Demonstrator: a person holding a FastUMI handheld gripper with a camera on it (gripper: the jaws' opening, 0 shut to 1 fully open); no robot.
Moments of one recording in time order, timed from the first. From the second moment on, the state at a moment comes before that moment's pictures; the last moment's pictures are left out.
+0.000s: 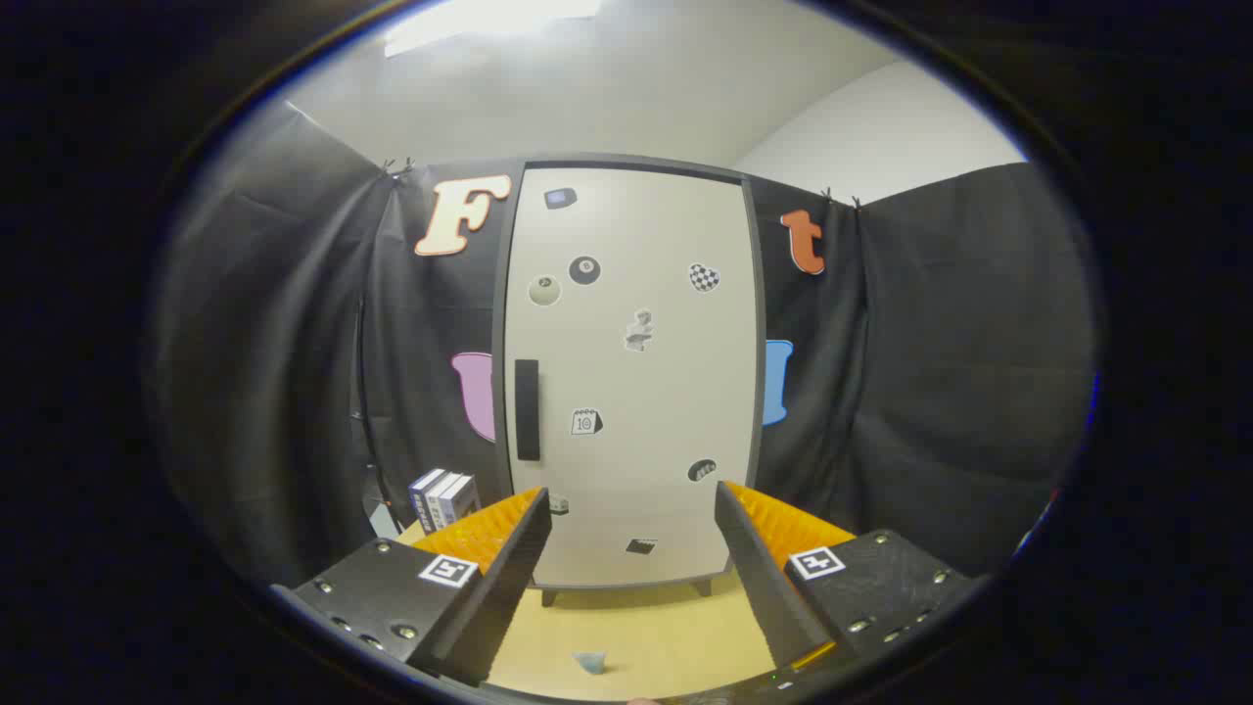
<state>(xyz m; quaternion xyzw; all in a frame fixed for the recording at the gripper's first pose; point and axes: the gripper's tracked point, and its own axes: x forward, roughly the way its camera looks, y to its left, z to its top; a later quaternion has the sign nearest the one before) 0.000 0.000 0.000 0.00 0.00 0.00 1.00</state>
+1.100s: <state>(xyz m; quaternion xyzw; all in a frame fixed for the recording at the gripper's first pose) 0.029 0.027 -0.009 0.00 0.02 0.02 1.00</state>
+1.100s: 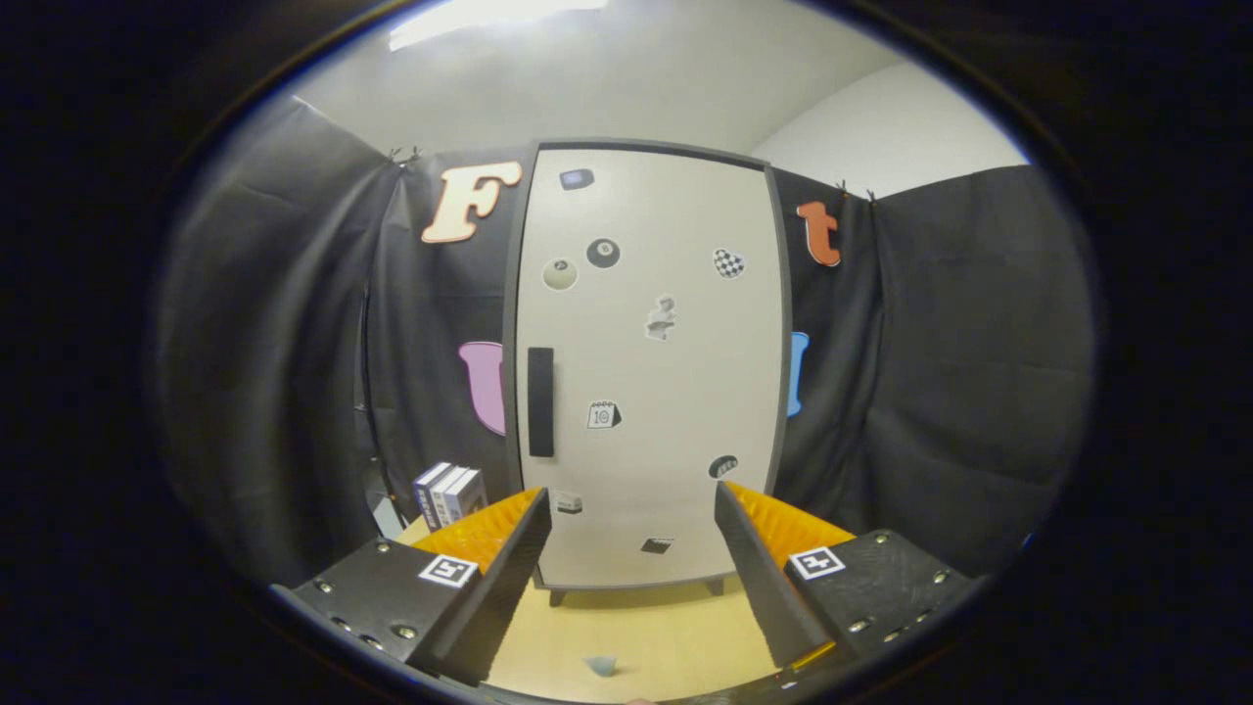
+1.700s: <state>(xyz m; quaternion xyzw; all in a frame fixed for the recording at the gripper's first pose) 0.122 0.095 -0.008 0.02 0.01 0.07 1.00</state>
